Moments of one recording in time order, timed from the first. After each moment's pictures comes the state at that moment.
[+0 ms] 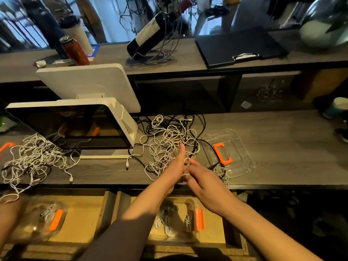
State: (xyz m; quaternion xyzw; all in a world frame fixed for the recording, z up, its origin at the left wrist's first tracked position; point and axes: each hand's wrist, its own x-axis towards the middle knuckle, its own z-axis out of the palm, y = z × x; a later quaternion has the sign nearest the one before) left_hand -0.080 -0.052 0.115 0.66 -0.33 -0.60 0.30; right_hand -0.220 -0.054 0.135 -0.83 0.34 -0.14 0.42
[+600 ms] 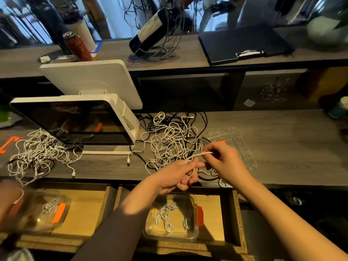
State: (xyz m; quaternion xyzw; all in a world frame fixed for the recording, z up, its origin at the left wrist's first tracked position) left_hand -0.073 -0.037 0.129 0.53 -0.34 -0.73 0.28; right_hand -0.249 -0.112 0.128 -0.77 0.42 -0.24 0.41
